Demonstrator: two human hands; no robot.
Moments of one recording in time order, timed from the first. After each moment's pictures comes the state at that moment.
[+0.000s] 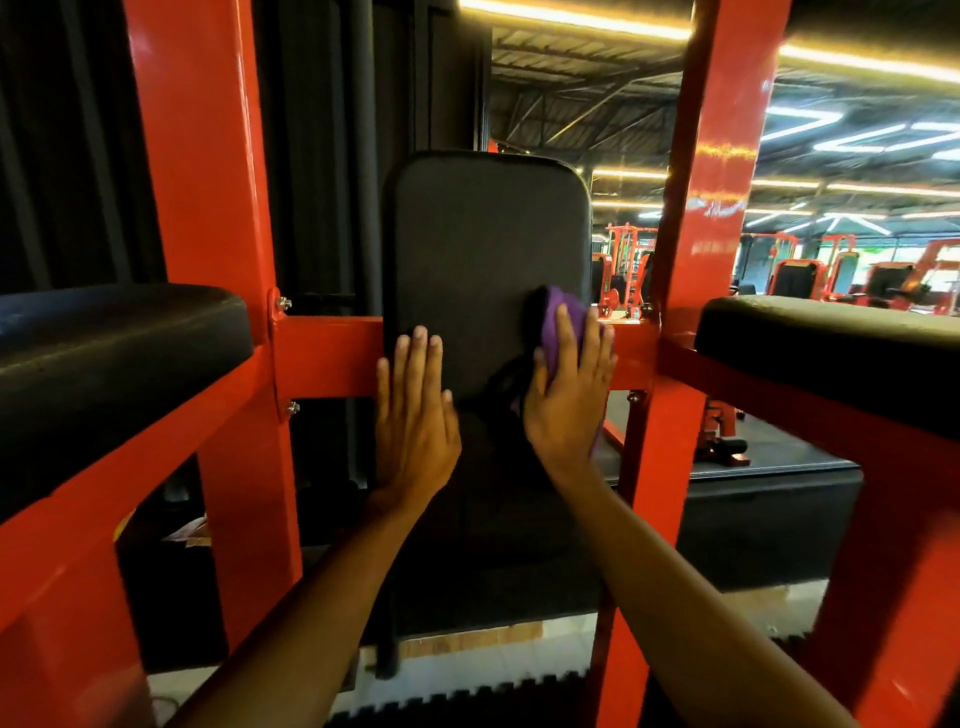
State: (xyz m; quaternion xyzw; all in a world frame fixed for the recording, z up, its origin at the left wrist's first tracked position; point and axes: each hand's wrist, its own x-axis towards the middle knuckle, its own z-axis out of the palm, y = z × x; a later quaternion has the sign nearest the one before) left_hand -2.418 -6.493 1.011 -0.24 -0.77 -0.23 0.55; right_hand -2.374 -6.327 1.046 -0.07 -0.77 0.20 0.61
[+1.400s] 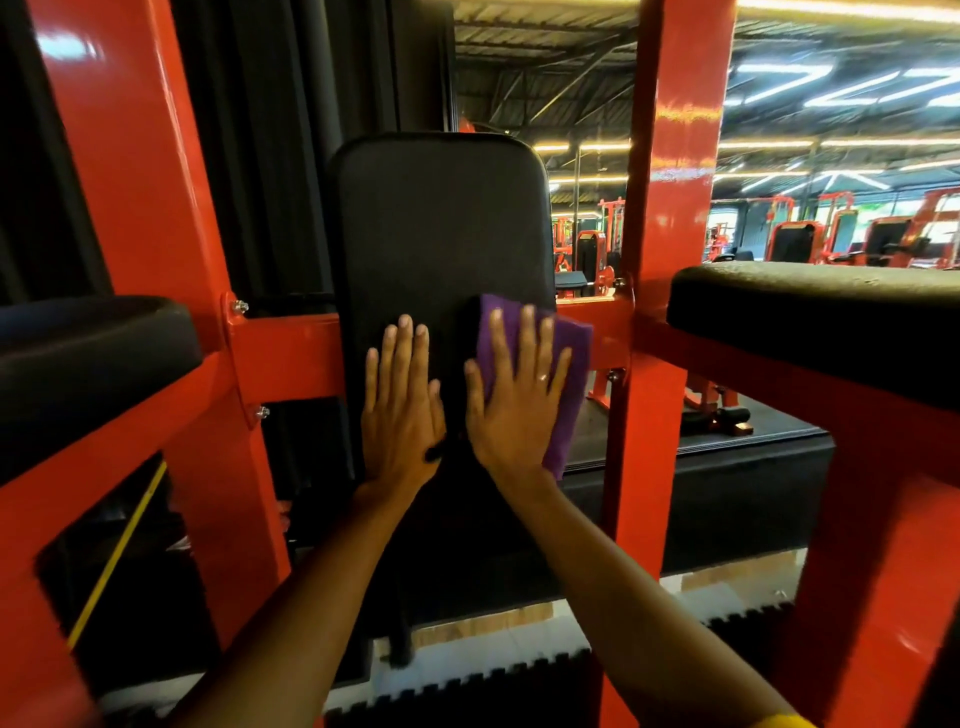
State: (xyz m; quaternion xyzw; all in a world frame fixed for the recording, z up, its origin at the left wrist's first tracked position) left_hand -2.418 -6.472 1.018 -0.25 -0.77 -0.21 0.55; right_hand -2.372 -6.350 1.020 -0.07 -0.80 0.15 0.57
